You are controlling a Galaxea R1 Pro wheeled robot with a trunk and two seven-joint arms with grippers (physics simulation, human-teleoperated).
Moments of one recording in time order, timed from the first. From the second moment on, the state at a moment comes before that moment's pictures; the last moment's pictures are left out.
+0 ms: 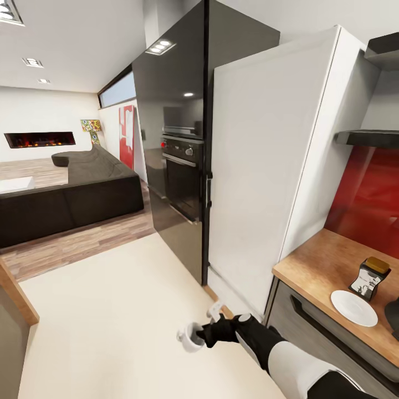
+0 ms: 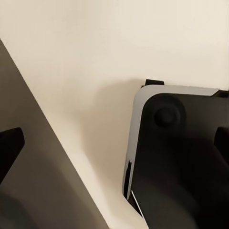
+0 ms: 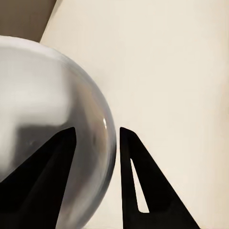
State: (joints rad) left arm -0.02 0.07 0.38 -0.14 -0.26 -0.19 0.02; right arm -0.74 0.13 0.44 -0.24 0.02 0.09 0.54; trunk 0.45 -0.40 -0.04
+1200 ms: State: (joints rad) left arm -0.02 0.06 0.38 -0.14 -0.25 -0.20 0.02; right arm -0.73 0.14 0.44 -0.10 0.02 0.06 0.54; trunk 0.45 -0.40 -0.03
